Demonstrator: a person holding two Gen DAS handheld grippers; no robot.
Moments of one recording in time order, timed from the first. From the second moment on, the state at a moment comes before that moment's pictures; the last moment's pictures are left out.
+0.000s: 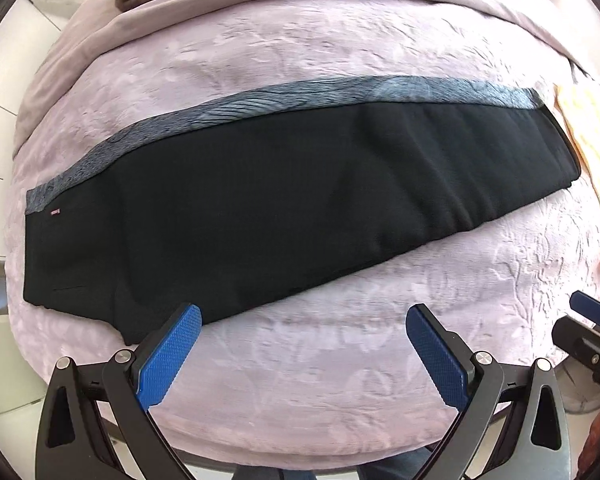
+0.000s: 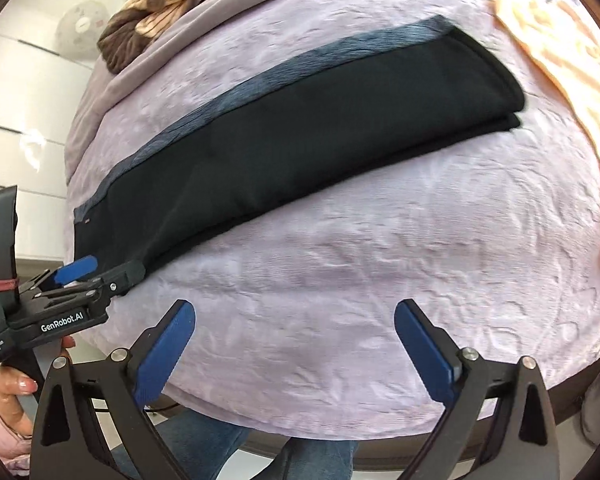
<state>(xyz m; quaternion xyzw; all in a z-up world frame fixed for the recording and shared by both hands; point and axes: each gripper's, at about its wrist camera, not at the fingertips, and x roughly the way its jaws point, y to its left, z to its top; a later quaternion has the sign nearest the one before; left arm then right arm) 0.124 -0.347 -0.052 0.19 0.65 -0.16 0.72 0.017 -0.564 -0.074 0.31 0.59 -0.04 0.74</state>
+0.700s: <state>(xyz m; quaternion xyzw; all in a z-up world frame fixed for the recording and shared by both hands) 0.140 -0.450 -0.078 0.21 0.64 -0.15 0.73 0.019 -0.720 -0.120 0.48 0.48 -0.12 0.73</state>
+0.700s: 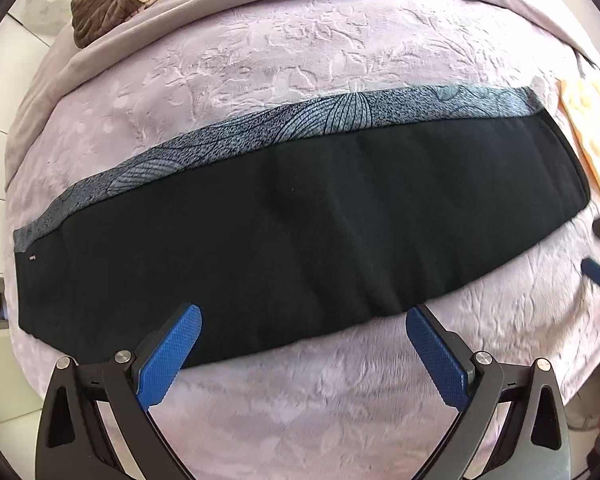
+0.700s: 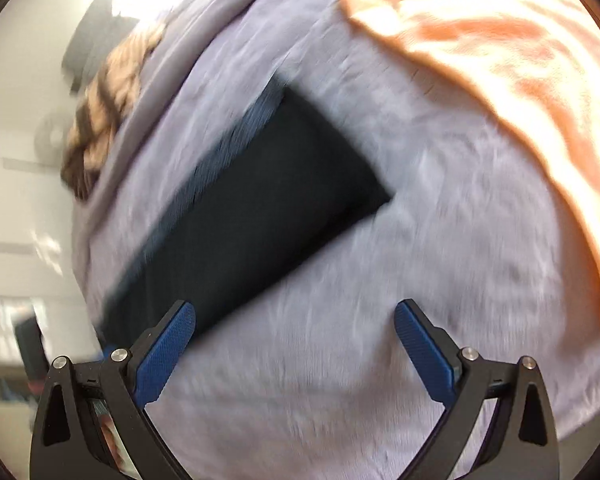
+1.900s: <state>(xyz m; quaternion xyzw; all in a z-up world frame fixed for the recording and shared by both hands) 0.248 -0.453 -0.138 0.18 0.58 -0.12 0.78 0.053 -0.738 -0.137 0.40 0.50 -0.12 0.76</state>
